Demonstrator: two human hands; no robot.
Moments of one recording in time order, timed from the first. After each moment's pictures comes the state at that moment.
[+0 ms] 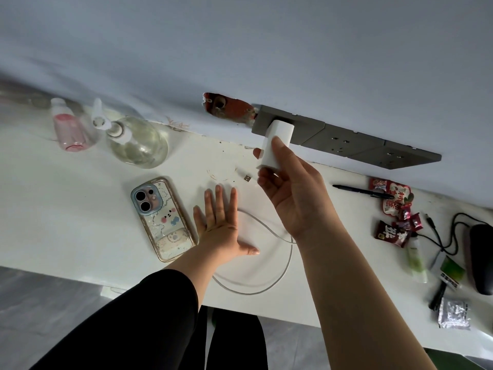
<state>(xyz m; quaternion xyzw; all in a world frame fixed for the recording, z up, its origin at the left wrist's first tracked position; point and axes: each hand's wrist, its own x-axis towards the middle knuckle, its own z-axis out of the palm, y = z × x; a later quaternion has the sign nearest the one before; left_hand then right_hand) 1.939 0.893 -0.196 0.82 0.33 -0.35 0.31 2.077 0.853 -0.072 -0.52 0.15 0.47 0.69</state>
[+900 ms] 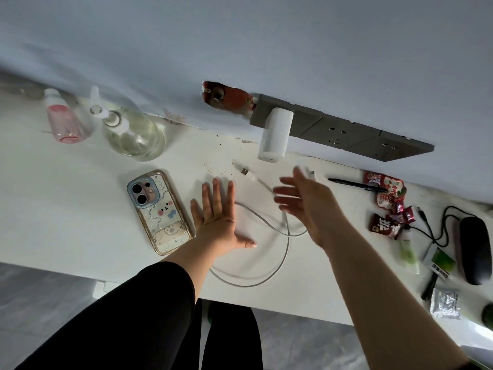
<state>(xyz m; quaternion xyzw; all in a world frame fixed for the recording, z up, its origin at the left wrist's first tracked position) 1.938 0.894 -0.195 0.82 0.33 -0.35 0.32 2.090 0.795 -0.120 -0.71 0.12 0.48 0.50</state>
